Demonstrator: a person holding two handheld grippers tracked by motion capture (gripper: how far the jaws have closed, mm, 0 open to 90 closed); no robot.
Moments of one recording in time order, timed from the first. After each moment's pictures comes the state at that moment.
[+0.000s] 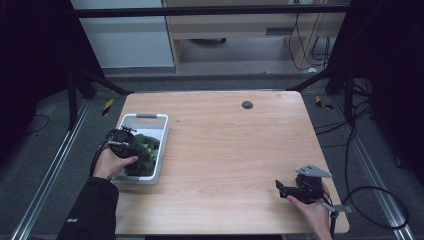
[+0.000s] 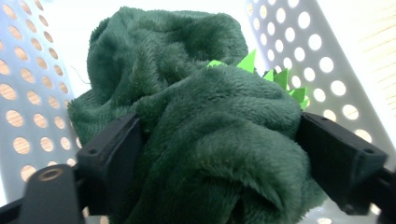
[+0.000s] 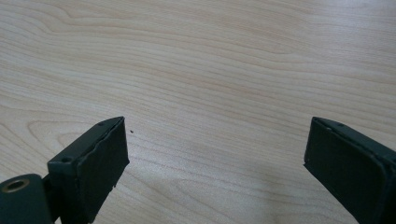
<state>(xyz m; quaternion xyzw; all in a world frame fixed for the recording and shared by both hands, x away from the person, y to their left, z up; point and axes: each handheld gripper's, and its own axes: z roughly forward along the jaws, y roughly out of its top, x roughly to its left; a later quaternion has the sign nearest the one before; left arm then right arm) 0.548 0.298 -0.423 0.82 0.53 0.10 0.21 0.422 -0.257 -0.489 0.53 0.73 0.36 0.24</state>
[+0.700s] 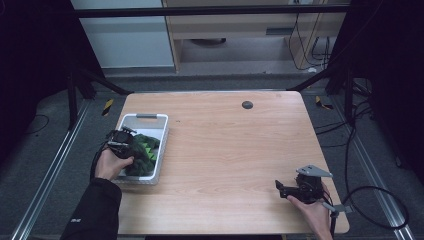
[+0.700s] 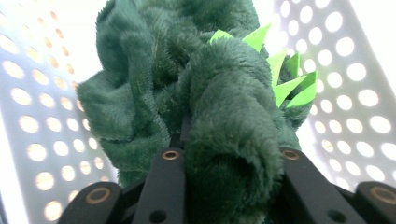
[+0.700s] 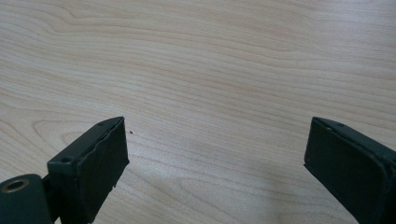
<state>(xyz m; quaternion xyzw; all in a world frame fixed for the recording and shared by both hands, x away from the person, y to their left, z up) 0.544 0.297 -0.419 0.82 0.53 0.11 0.18 0.423 -0.259 -0.489 0.53 0.73 0.36 0.23</state>
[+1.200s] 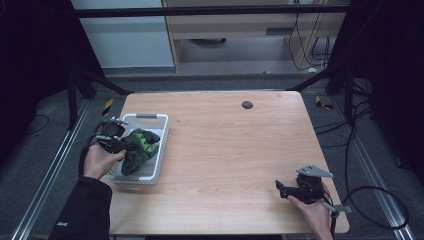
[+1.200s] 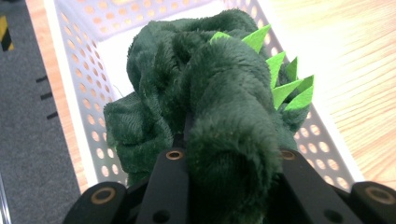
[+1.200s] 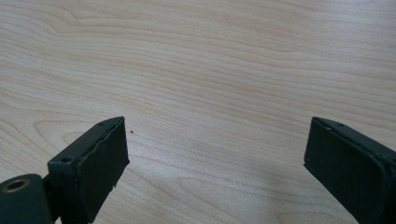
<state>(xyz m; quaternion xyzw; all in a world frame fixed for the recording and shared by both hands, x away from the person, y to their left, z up) 0.527 0.301 -0.366 0.81 0.51 0.16 0.23 0.422 -0.259 -0.488 0.54 0.73 0.36 0.22</state>
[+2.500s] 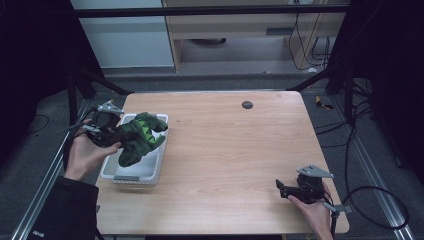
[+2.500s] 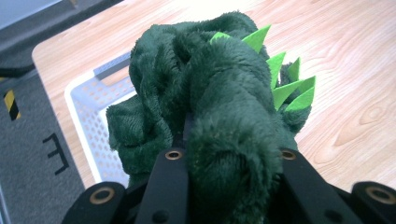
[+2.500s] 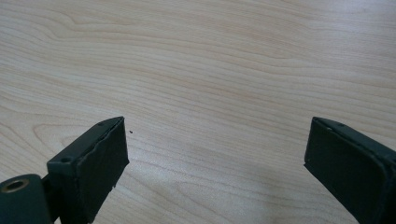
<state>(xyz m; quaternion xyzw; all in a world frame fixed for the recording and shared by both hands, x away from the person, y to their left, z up) 0.491 0.272 -0.282 0.84 0.42 0.18 0.29 0.422 -0.259 -0.488 0.53 0.73 0.37 0.24</state>
